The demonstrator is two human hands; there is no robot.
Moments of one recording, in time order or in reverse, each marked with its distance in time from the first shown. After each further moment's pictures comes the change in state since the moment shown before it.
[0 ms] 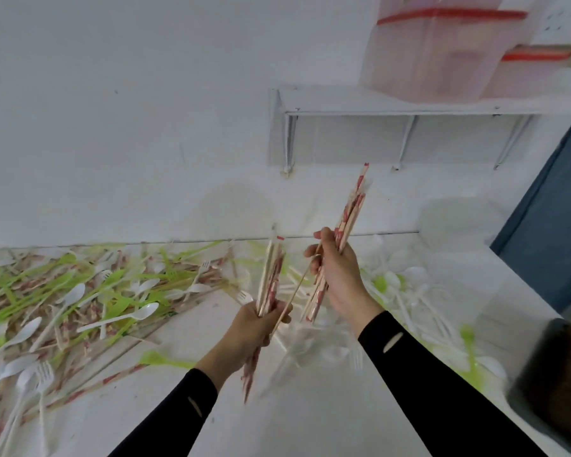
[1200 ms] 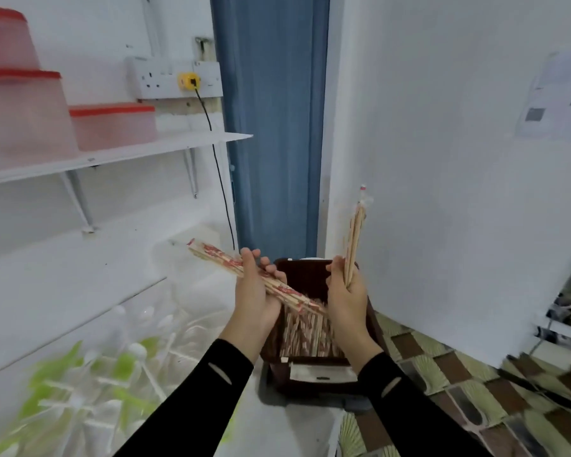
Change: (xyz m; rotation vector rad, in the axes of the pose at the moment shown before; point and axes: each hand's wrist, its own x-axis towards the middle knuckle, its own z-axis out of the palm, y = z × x) left_hand -0.004 0.129 0.460 -0.934 -0.507 -0.297; right_hand -0.126 -0.118 -0.379 -0.179 1.048 -0.394
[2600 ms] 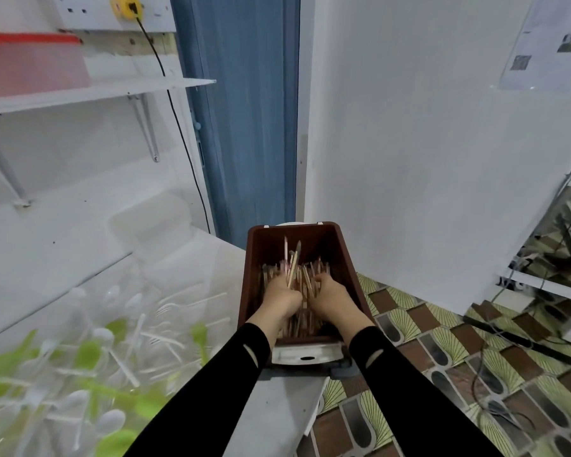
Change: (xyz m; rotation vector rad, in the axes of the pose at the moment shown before) left_hand 0.055 -0.098 -0.053 1.552 -0.140 -0.120; right_hand 0.040 0.076 -0.032 -0.965 -0.407 0.338
